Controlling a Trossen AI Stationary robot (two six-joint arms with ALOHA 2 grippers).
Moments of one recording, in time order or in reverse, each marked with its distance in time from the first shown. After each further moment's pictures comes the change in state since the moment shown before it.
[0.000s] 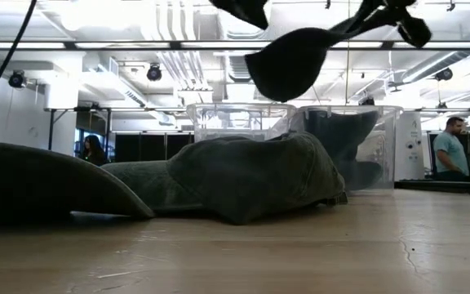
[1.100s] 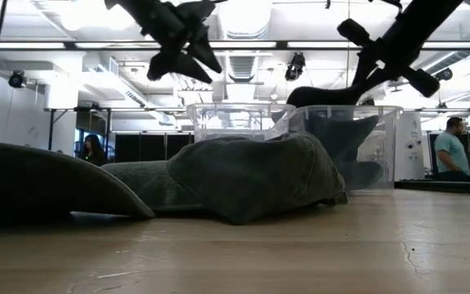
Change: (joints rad) left arm 0.389 -0.379 -0.379 -0.132 0.817 -0.680; right arm -0.078 0.081 -0.234 0.072 0.034 0.742
